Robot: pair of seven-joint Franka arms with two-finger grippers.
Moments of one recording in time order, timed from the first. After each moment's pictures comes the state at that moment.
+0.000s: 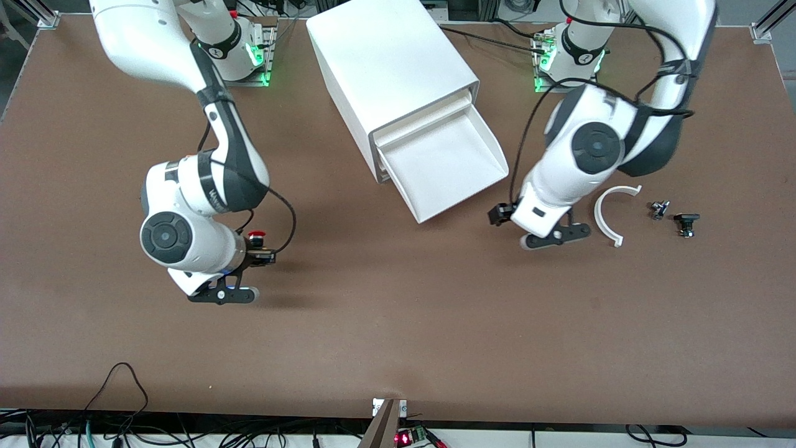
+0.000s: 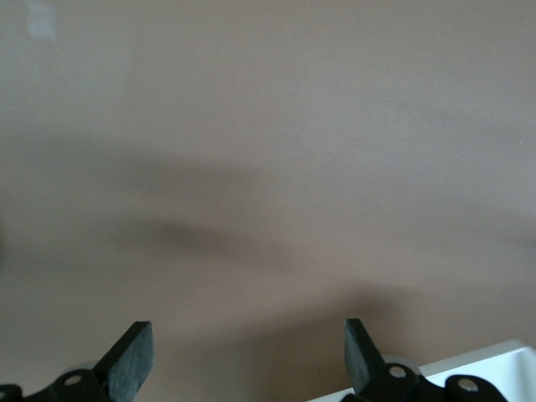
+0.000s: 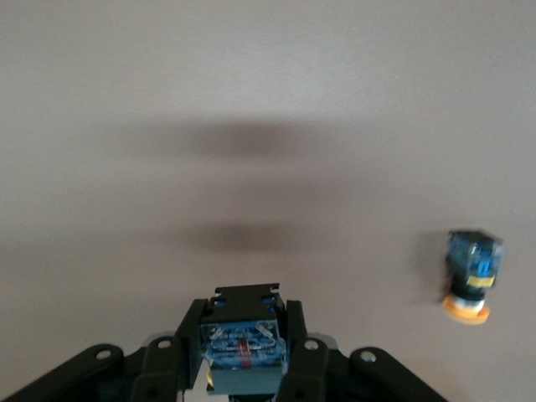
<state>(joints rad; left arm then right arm) -0.25 0.36 -0.21 -1.75 -0.01 2.08 -0.75 0.36 0.71 -0.14 -1.31 0.10 1.89 0.19</state>
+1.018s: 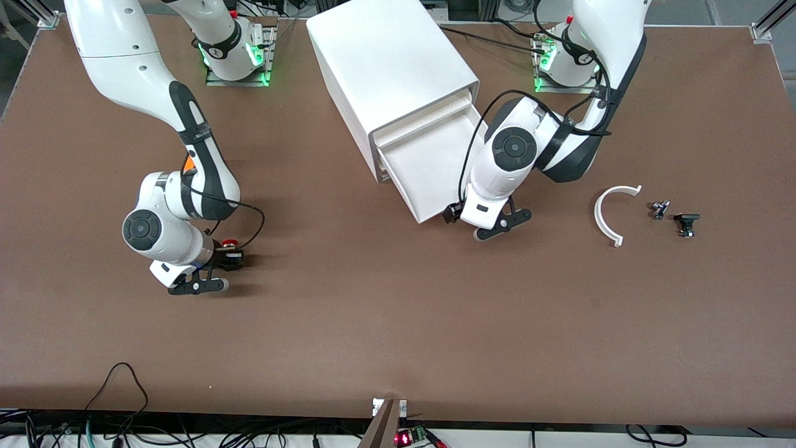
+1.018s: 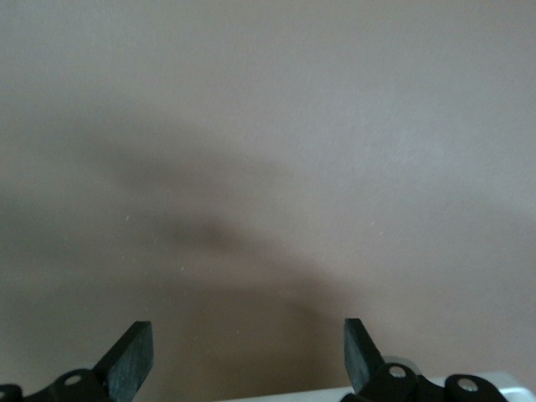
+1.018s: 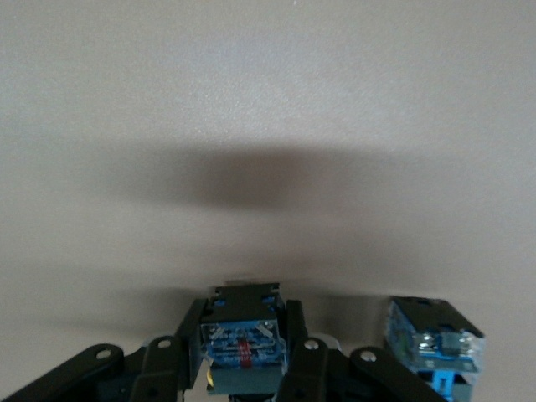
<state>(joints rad) -0.36 0.45 -0.21 -1.81 0.00 2.21 -1.00 0.25 0.67 -0.13 -1.73 0.15 2.36 -0.05</state>
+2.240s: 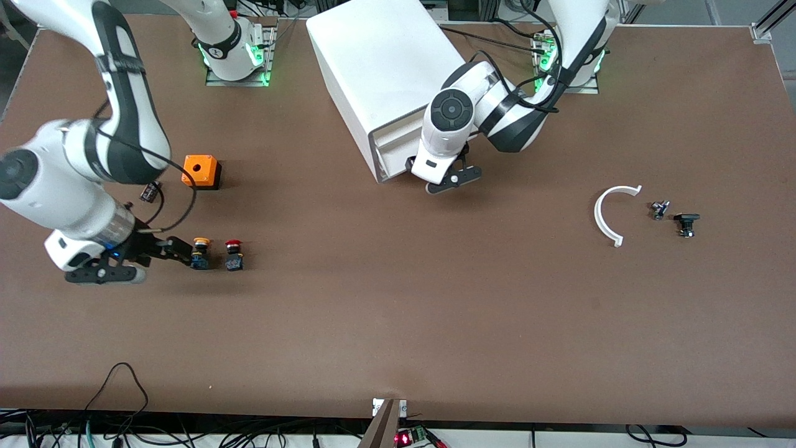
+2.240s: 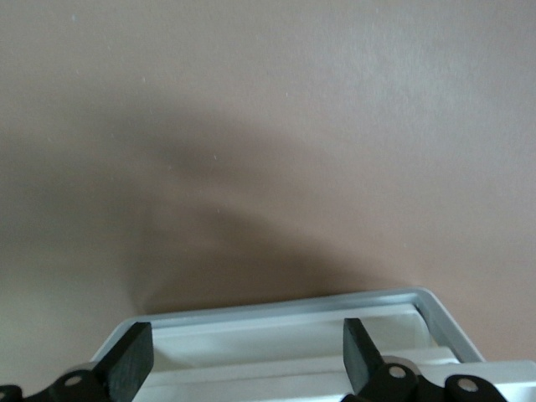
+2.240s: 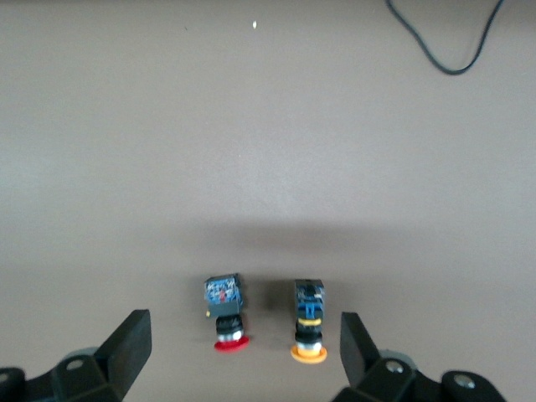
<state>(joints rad) -0.37 0.43 -0.43 -1.85 0.00 2.10 -1.15 0.22 0.34 -0.19 -1.71 0.13 2.19 -0.05</state>
